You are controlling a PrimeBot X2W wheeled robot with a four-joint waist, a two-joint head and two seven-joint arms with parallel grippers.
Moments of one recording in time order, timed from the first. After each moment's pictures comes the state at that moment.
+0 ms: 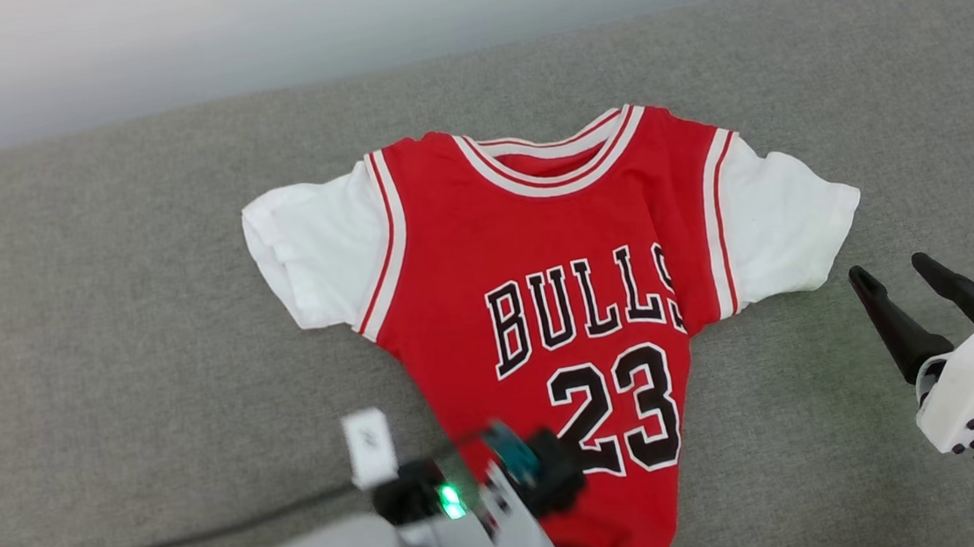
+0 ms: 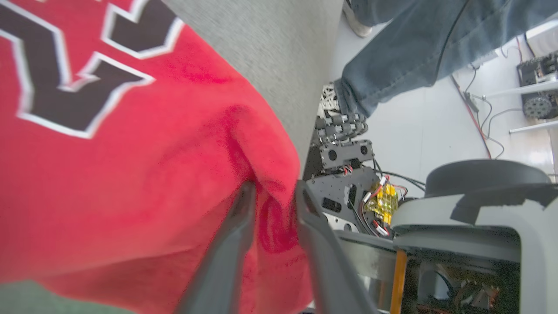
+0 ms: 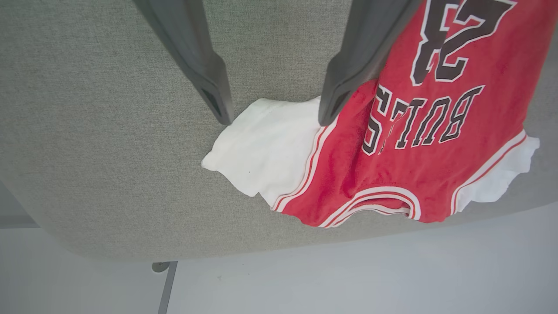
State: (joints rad) left arm -0.73 0.57 -1.27 -0.06 -1.11 -0.13 0.56; right arm -0.22 -0.28 0.00 -0.06 0.48 0.13 0.45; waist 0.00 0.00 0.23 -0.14
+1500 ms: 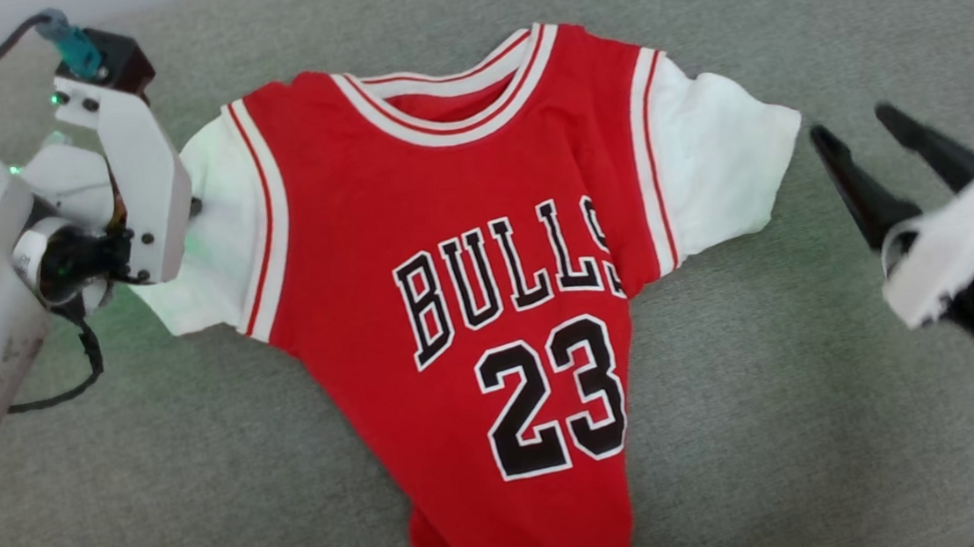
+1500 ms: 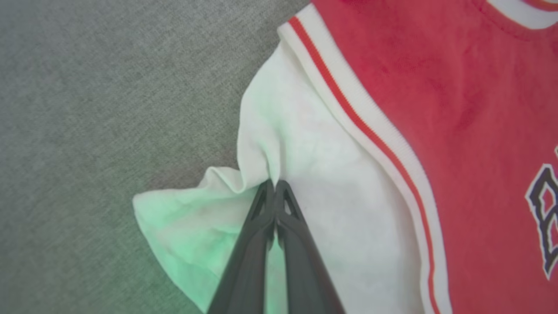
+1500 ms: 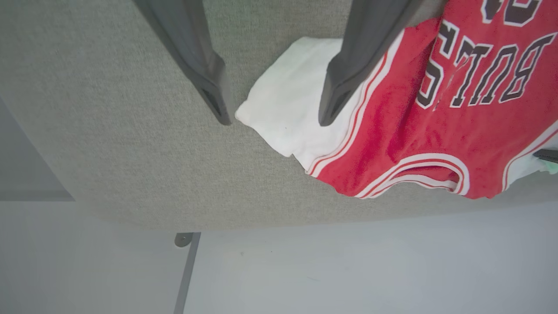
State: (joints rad) left arm -1.28 0.68 -1.18 0.73 -1.19 -0.13 0.66; right arm -0.48 -0.31 0.11 0.03 0.52 0.13 0.36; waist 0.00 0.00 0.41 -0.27
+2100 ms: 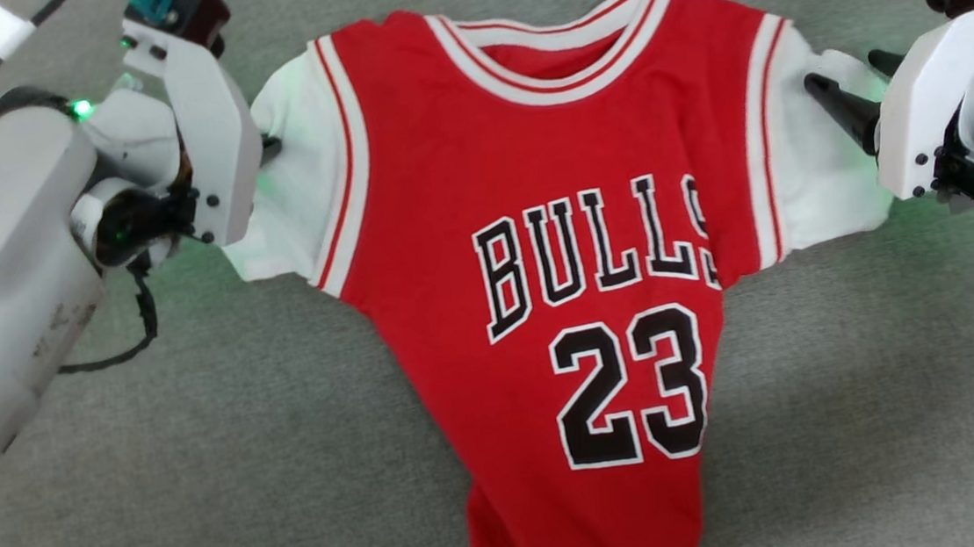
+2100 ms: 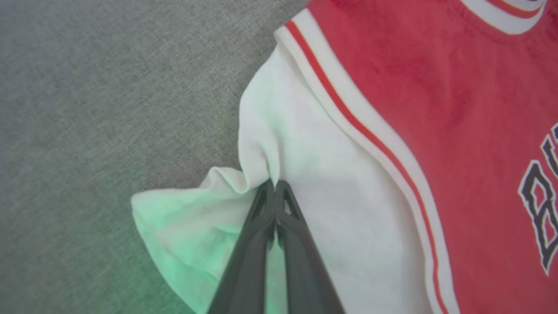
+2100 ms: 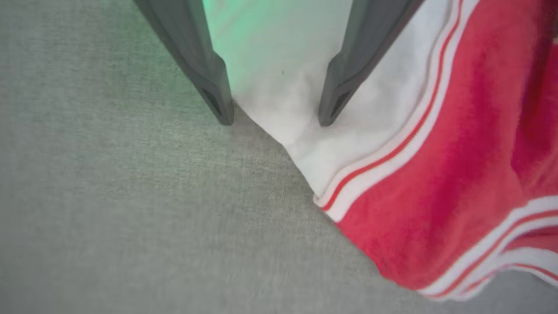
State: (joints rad) left arm -1.35 0.63 -1.24 0.65 -1.23 -0.13 0.57; right arm -0.97 -0.43 0.46 0.62 0.65 0.13 0.47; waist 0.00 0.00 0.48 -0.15
